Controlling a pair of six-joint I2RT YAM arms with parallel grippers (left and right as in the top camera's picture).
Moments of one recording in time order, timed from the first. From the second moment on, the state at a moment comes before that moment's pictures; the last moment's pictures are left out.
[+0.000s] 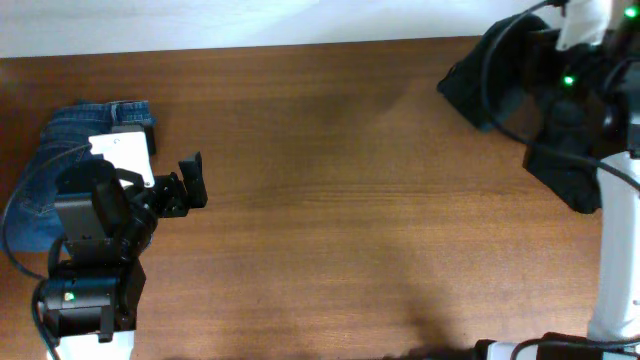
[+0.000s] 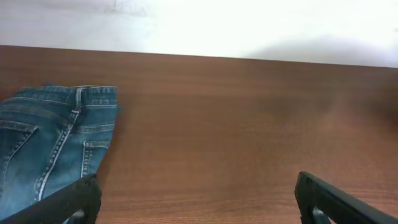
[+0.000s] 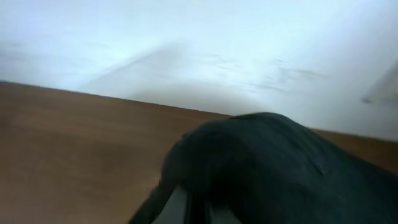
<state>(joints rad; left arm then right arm) 0.02 0.96 1.09 -0.65 0.10 -0.07 -0.17 1.53 1.77 -0.75 -0.37 -0.19</state>
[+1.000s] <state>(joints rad) 0.02 0.96 1.09 -0.64 0.10 -0.07 0.35 1.84 1.77 -0.75 0.03 -0.11</state>
